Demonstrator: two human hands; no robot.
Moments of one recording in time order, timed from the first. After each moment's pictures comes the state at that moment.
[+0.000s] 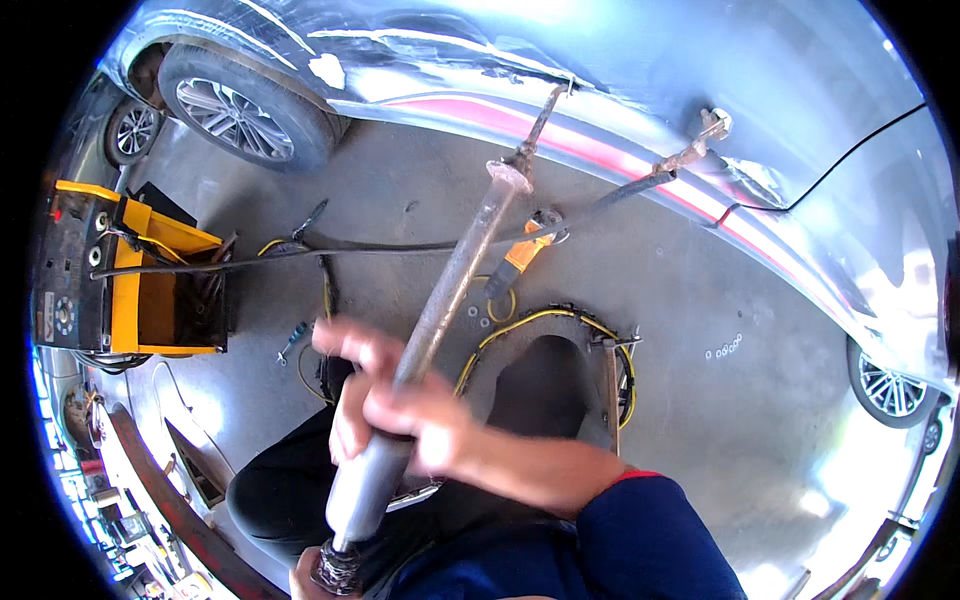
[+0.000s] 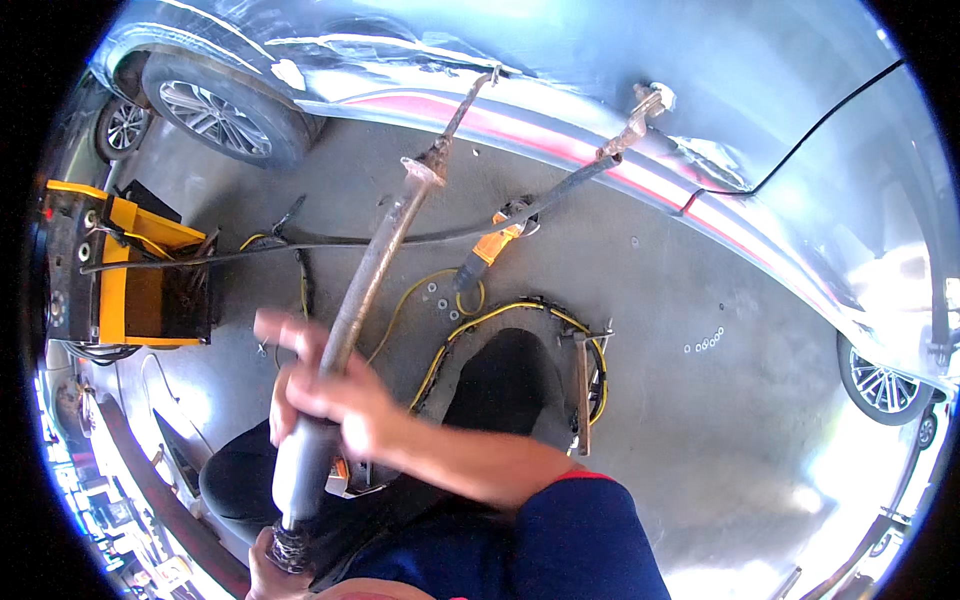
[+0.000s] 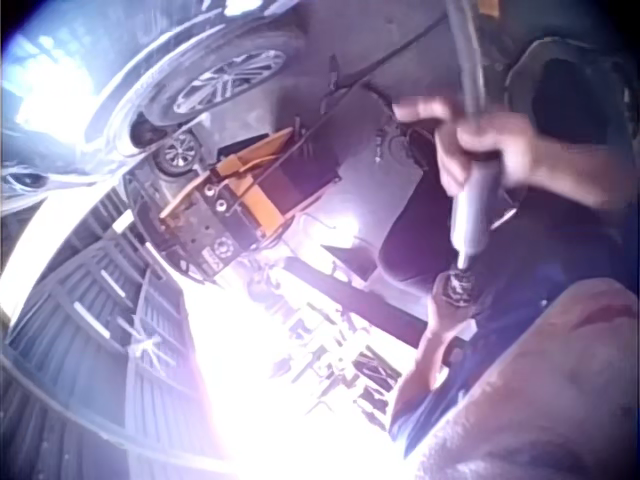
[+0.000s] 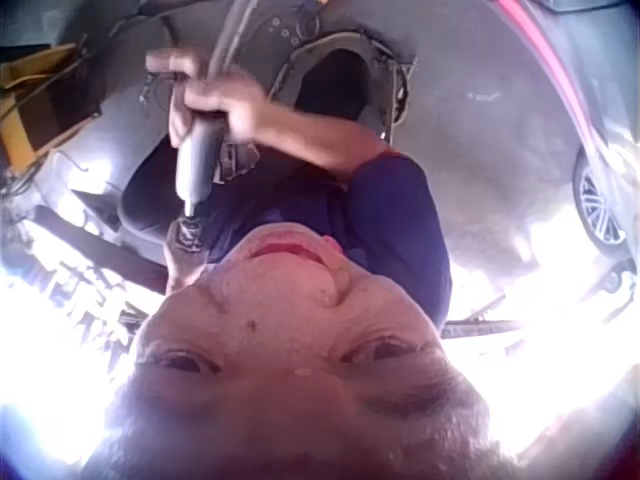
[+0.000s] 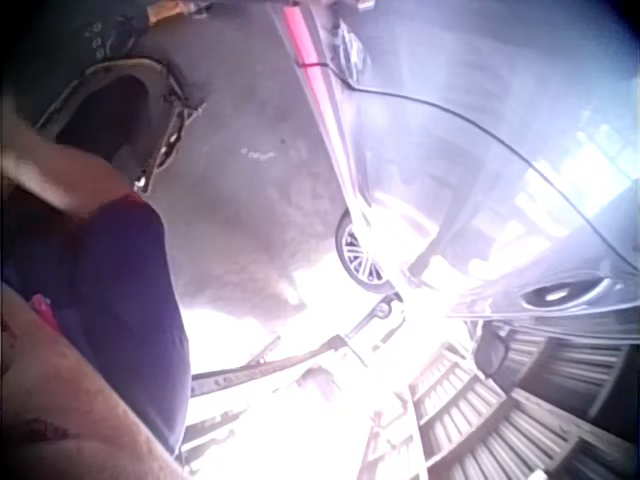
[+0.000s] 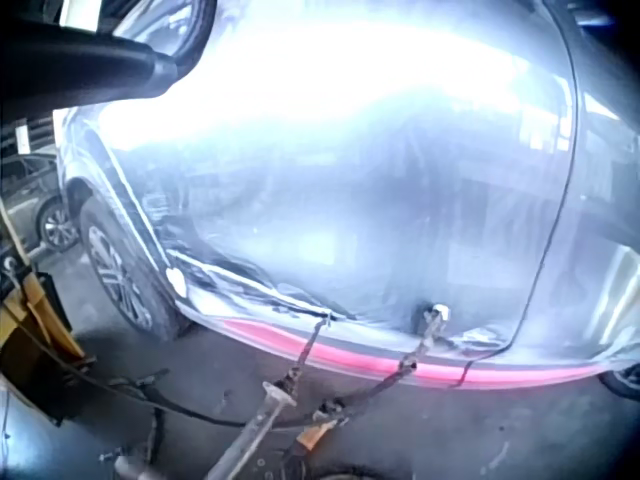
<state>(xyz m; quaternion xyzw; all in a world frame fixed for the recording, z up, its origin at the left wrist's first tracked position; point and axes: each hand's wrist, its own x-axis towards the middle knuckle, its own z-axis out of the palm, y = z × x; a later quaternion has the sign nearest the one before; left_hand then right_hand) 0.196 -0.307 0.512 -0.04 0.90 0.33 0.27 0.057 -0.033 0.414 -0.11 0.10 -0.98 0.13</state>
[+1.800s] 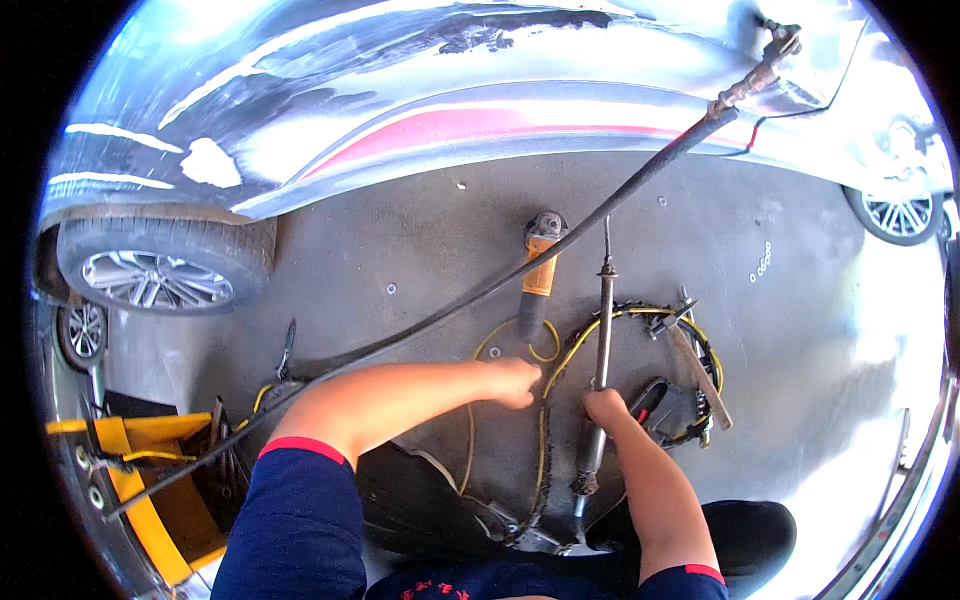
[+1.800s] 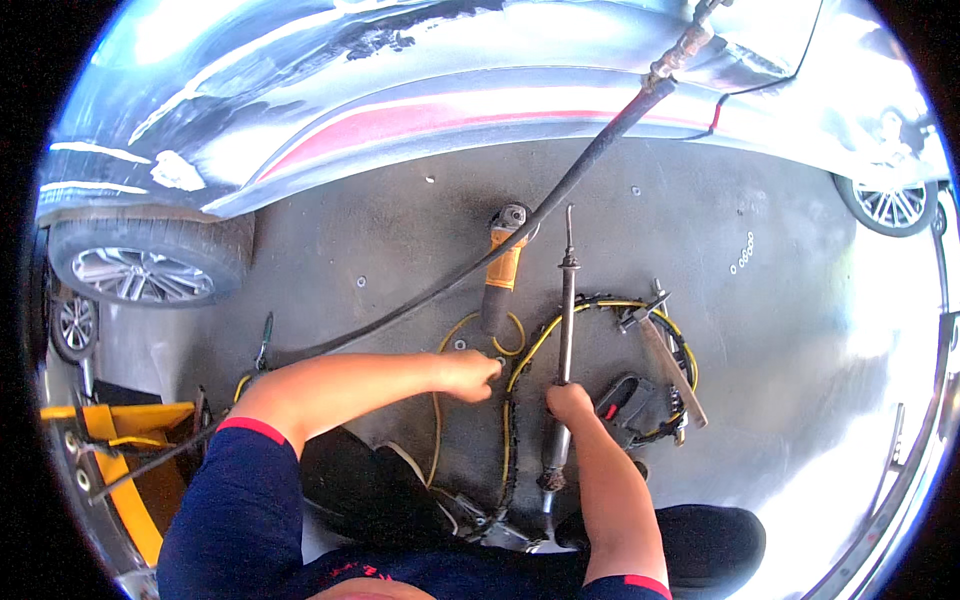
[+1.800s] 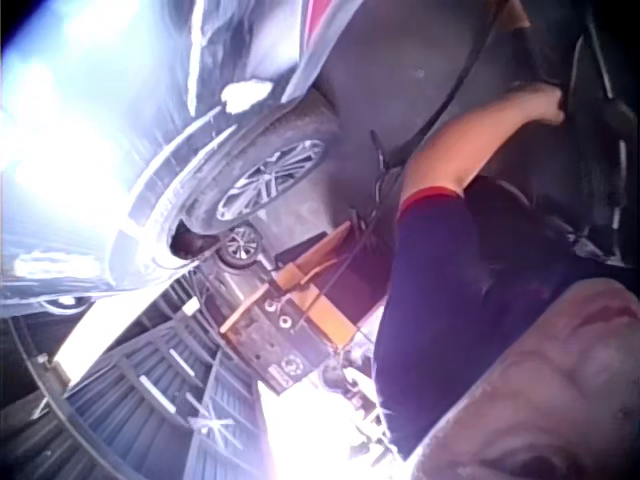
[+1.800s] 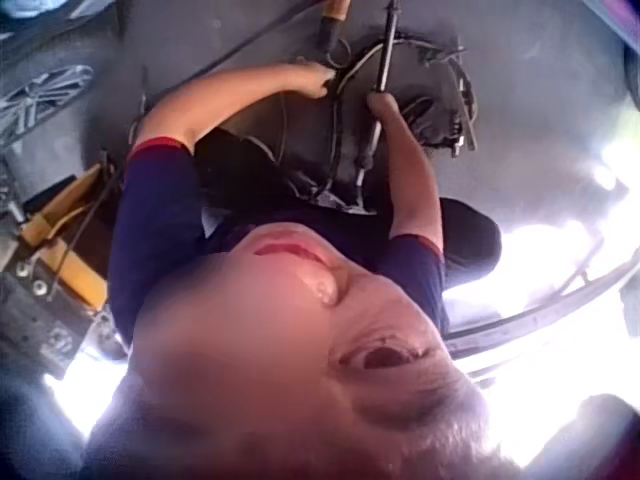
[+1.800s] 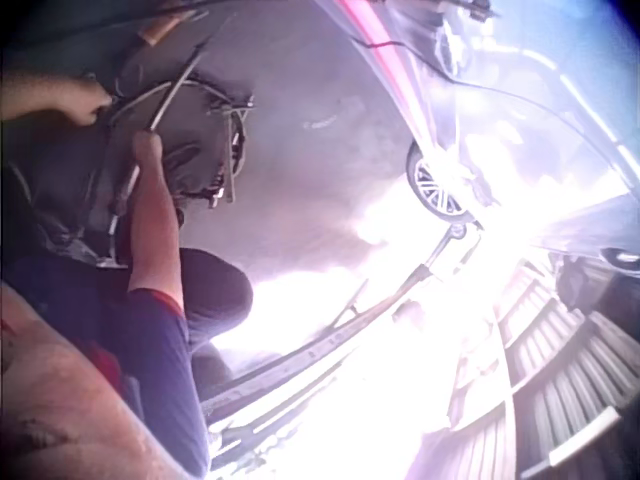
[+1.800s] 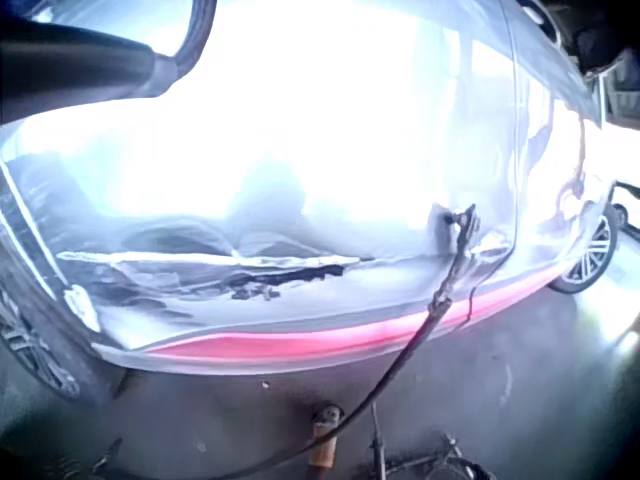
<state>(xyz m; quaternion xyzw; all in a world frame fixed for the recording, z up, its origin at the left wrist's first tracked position) -0.140 -0.064 0.080 0.66 0.57 -0.09 0.49 0.111 0.006 -0.015 0.63 0.58 -0.45 0.23</state>
